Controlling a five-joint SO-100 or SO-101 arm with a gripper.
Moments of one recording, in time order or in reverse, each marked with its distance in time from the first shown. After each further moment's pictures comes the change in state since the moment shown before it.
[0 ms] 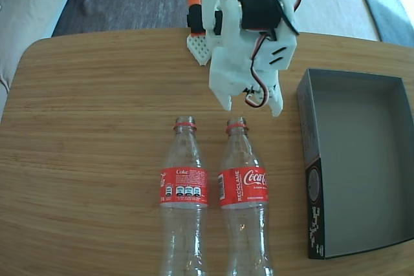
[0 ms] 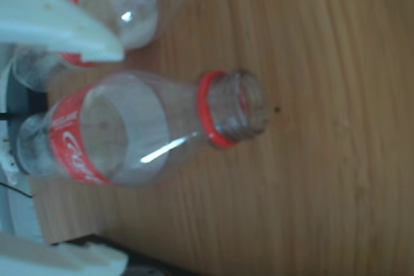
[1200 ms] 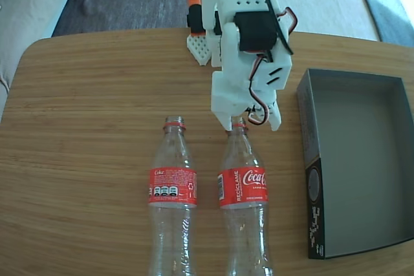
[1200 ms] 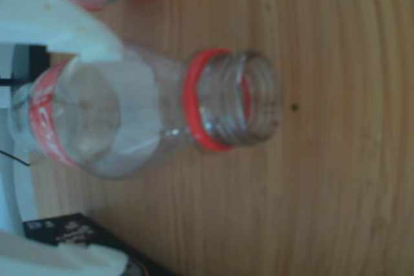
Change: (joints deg) arm -0.4 -0.9 9.5 -13.7 -7.3
